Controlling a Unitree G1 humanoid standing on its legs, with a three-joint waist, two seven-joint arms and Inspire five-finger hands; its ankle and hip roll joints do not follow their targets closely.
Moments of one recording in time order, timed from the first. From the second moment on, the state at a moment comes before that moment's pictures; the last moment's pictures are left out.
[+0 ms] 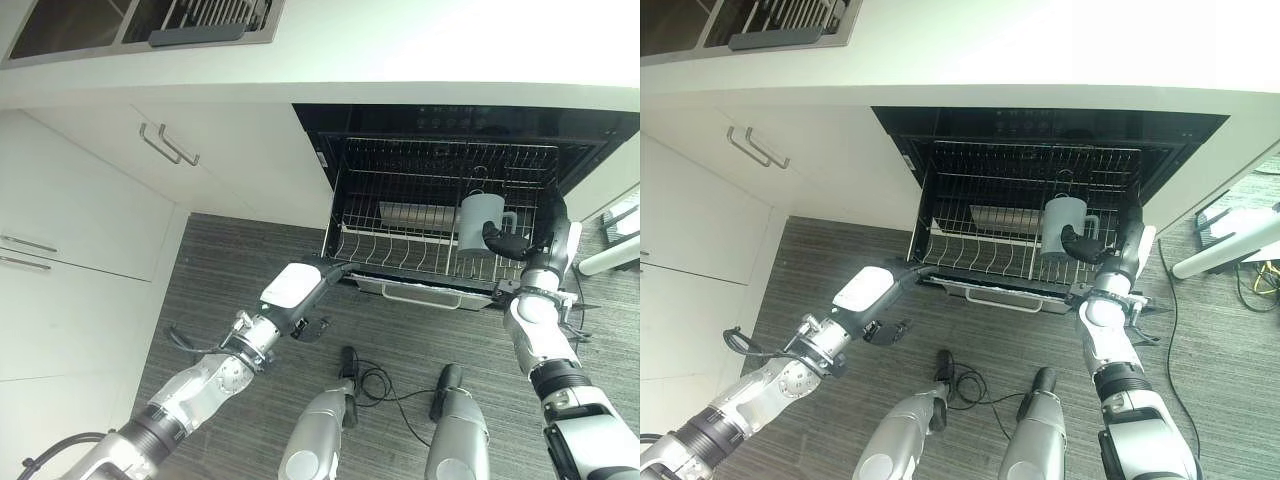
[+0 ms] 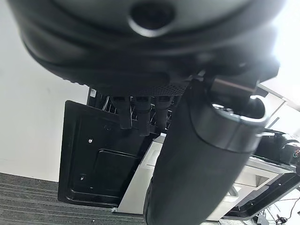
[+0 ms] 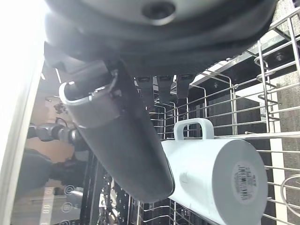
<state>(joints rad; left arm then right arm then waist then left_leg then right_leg) -0.25 0.71 -0.58 0.15 0.49 -0.28 0.27 -0.51 -0.48 0.10 0.70 0.32 -0.32 -0.53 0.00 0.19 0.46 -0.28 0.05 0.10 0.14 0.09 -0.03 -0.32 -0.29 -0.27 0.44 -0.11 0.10</state>
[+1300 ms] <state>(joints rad) 0.08 0.61 -0.36 0.14 0.55 -0.28 0.37 0.01 -0.43 0.10 -0.02 0.12 -0.50 -0.51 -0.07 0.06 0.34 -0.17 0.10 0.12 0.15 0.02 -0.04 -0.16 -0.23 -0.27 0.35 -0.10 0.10</state>
